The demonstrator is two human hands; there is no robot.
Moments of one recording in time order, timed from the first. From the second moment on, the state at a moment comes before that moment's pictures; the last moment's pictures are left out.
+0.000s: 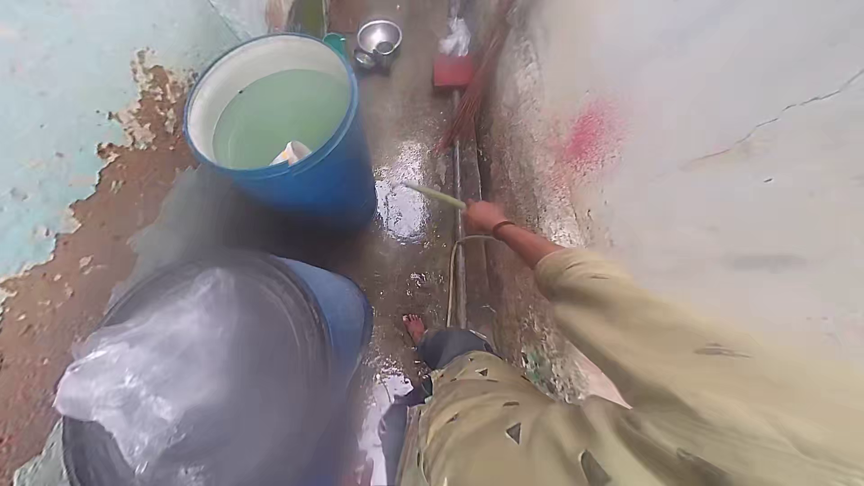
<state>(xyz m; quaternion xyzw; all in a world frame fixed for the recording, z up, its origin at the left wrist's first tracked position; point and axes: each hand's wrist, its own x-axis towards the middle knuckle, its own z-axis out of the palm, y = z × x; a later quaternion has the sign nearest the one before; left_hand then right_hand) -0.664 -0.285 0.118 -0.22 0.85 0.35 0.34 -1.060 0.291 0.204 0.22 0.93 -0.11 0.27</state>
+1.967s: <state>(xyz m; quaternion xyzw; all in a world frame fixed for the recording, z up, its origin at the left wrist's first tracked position) -1.913 0.415 0.268 0.06 0.90 0.32 0.30 -1.855 0.771 0.224 0.33 0.84 -0.41 0.15</state>
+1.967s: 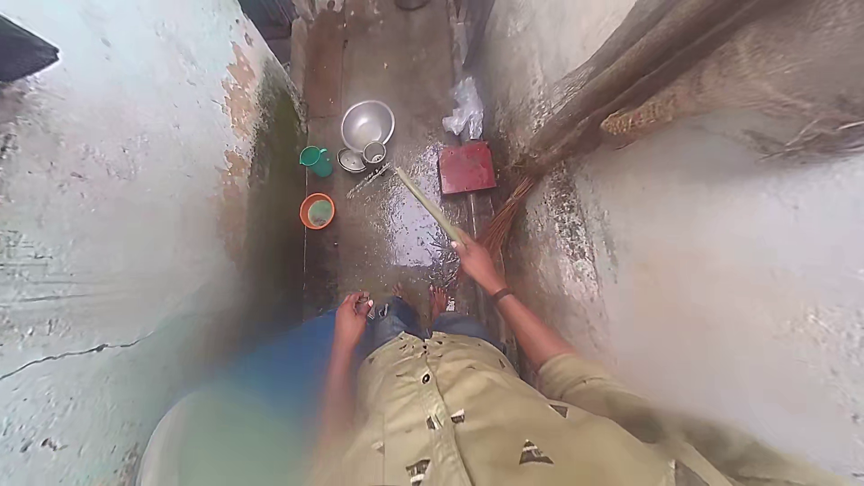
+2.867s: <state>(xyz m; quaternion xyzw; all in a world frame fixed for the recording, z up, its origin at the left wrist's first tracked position) -2.433 0.548 0.124 0.20 0.83 0.17 0.49 -2.197 0.833 0.081 0.41 0.79 -0.35 0.29</state>
